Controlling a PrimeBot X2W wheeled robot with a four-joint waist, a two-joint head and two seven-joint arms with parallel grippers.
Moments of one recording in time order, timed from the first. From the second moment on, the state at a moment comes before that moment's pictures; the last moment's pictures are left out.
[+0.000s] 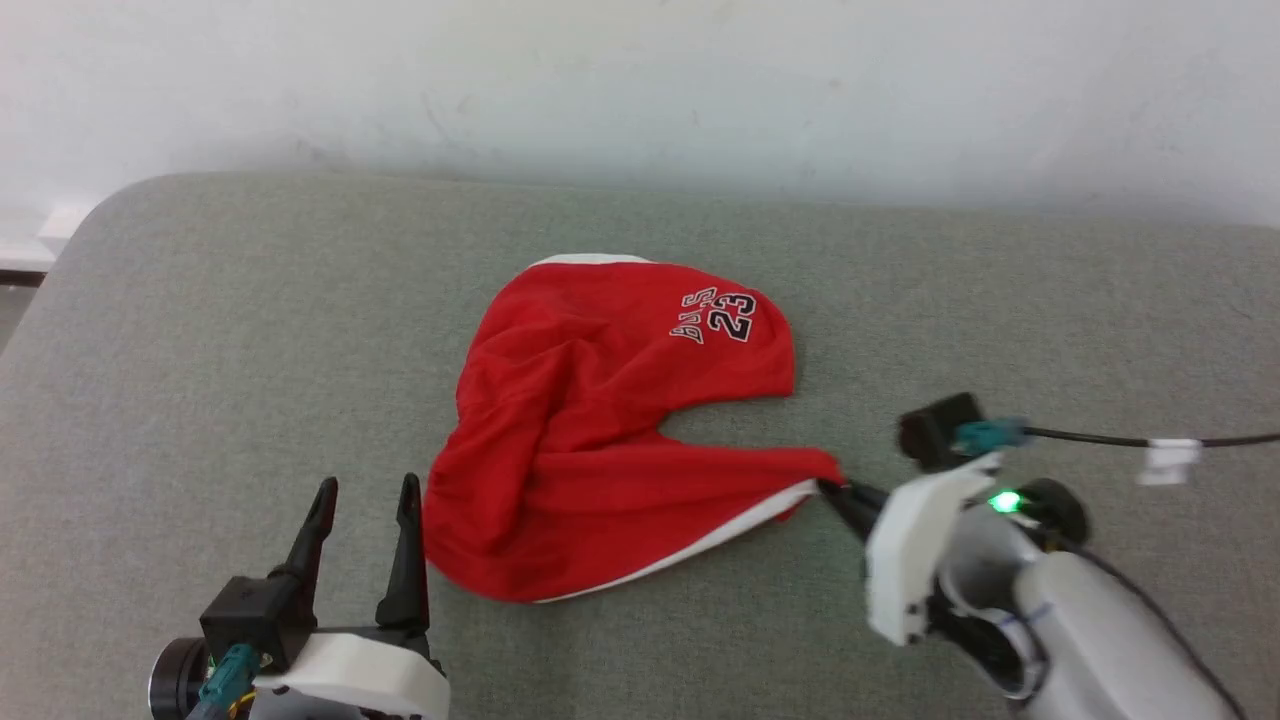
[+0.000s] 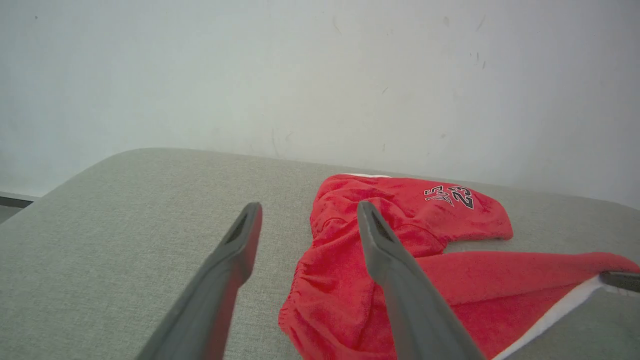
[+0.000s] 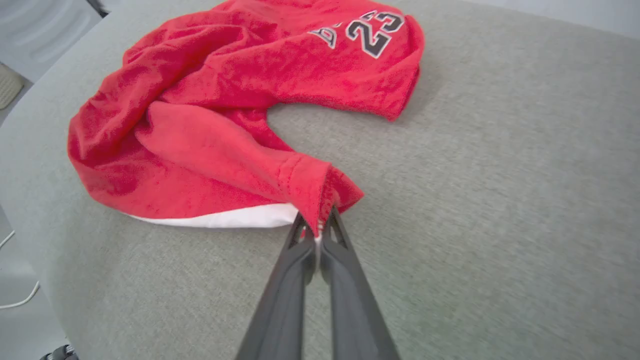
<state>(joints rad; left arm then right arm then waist) 0.02 0.38 -0.36 -0.04 -0.50 0.30 -0.26 -0.35 -0.19 0.47 0.39 0.52 0.13 0.35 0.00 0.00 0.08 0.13</state>
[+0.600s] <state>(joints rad) 0.02 0.37 -0.35 -0.01 -0.49 0.28 -0.26 0.06 -0.16 -0.16 0.20 0.30 0.13 0.41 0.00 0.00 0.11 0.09</state>
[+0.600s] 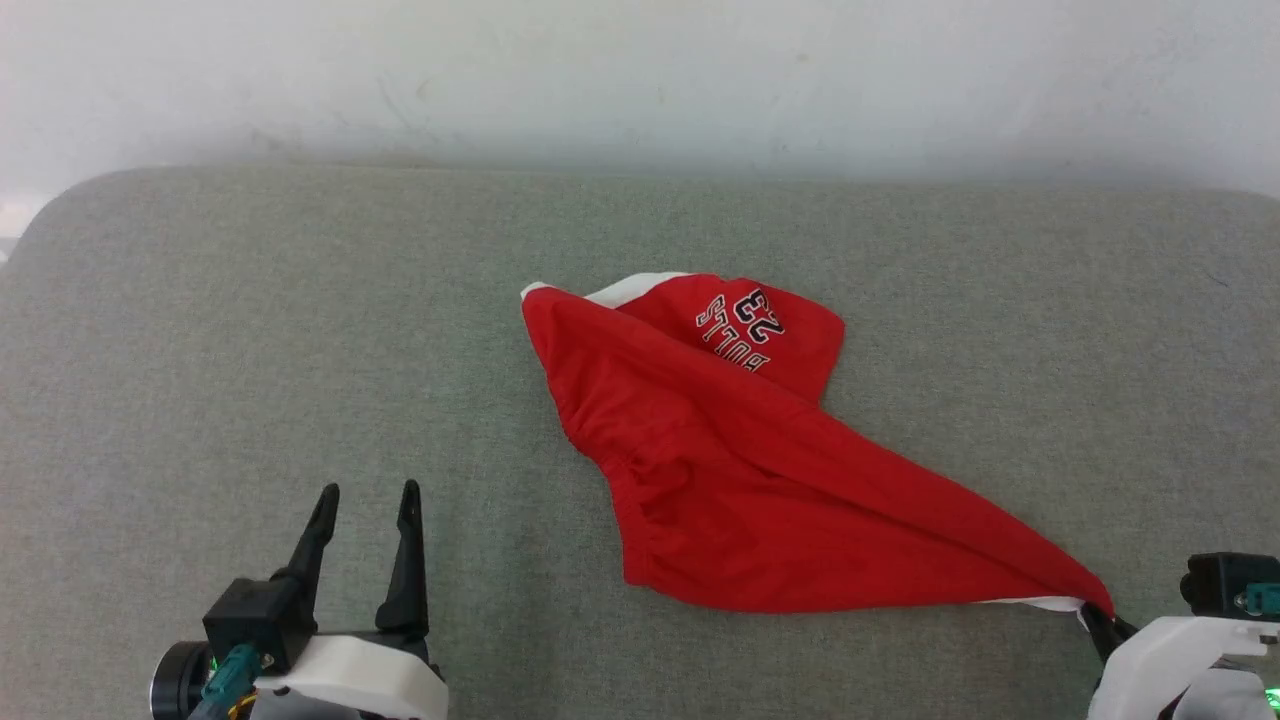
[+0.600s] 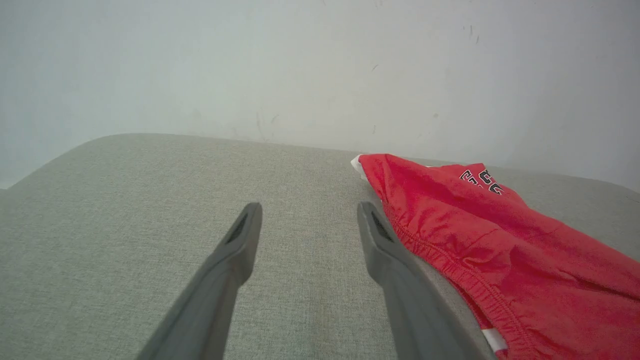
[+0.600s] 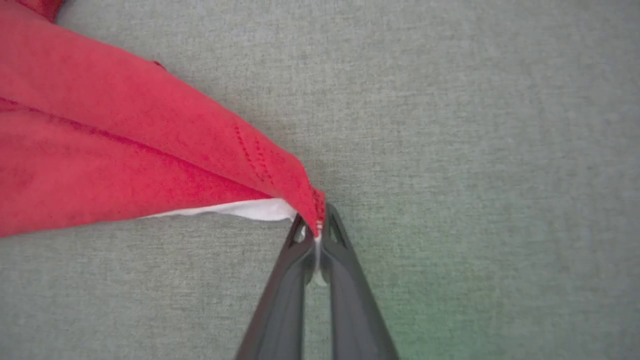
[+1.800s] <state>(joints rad) -0.21 0.25 -0.65 0.28 -0.52 0.11 0.19 0.17 -0.05 -0.03 -0.14 0.19 0.13 0.13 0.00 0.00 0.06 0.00</state>
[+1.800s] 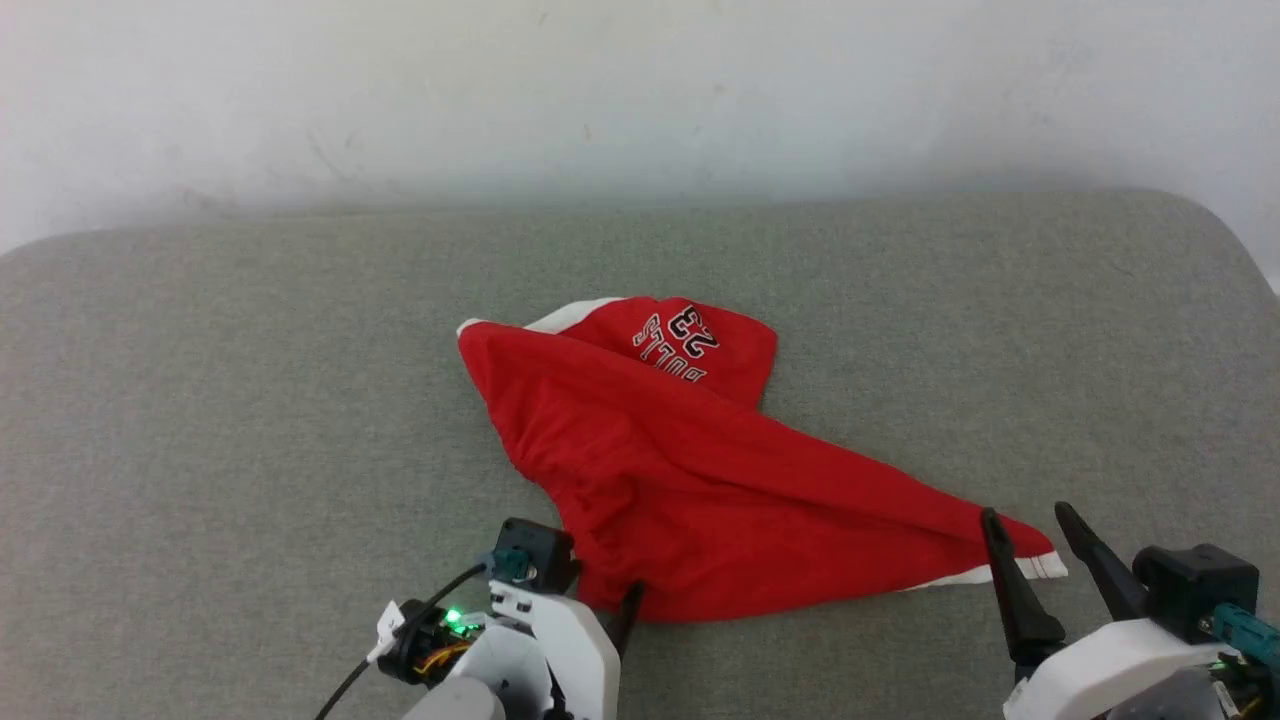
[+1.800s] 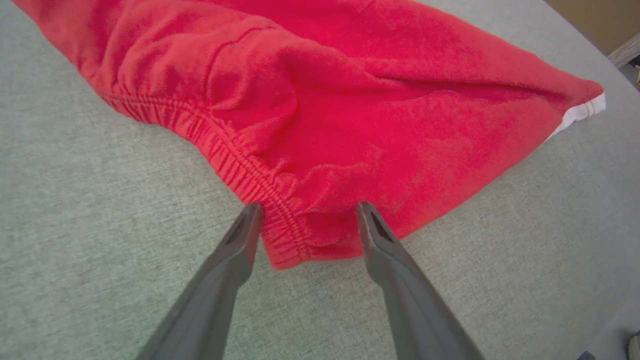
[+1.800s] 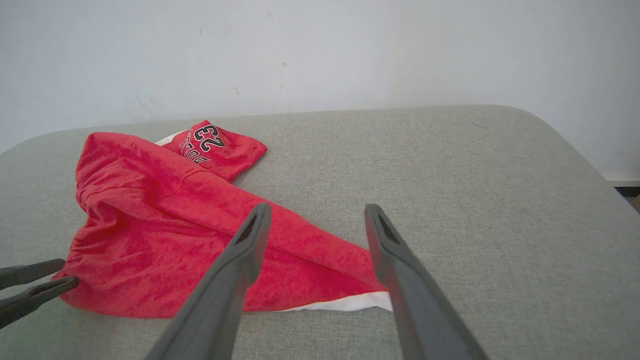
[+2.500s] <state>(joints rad) -0.45 0.22 -0.65 0.54 -0.52 0.07 0.26 0.11 -0.05 -0.02 -0.11 0.22 0.13 0.12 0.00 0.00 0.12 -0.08</state>
